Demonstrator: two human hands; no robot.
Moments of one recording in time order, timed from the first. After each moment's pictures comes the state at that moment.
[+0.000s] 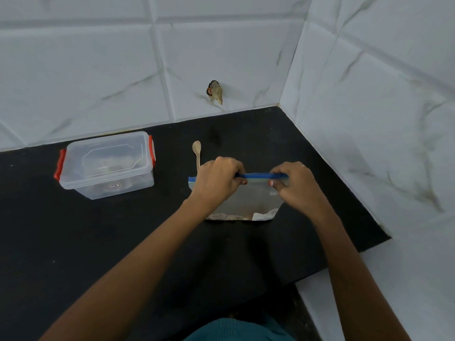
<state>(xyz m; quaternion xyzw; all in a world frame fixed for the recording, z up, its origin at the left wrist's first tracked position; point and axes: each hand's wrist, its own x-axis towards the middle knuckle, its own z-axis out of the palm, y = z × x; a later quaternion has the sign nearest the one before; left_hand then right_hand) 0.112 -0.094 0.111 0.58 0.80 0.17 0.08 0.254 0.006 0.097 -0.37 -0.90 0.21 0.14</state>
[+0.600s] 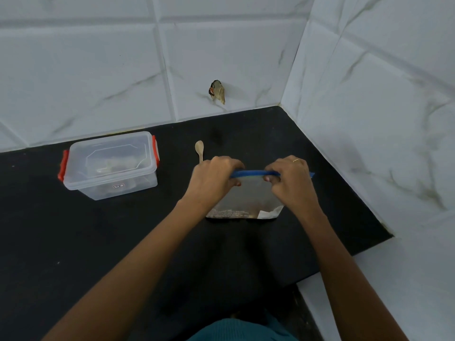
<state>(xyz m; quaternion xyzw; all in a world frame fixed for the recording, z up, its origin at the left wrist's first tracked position) 0.095 -0.105 0.111 0.60 0.79 0.13 0.07 0.233 -0.005 0.094 -0.34 -0.92 0.11 0.16</state>
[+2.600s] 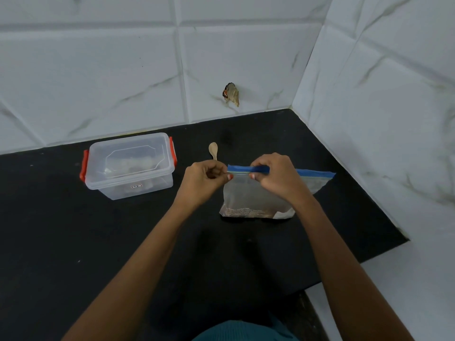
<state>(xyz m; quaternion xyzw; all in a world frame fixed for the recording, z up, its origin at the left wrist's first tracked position) 0.047 -0.145 0.081 0.43 0.74 0.47 0.24 0.179 -0.030 0.112 -0.30 -0.92 0.24 0.10</state>
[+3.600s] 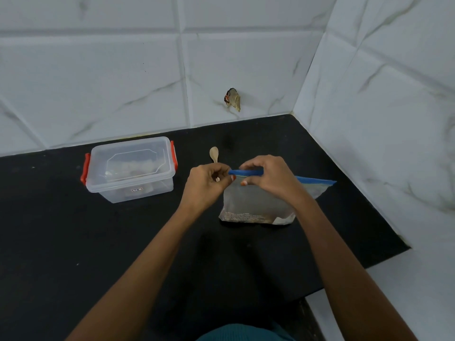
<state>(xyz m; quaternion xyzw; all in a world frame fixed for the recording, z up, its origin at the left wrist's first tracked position) 0.052 -0.139 0.081 0.46 0.76 0.44 0.16 0.167 -0.026 0.117 -0.27 -0.91 0.29 0.09</state>
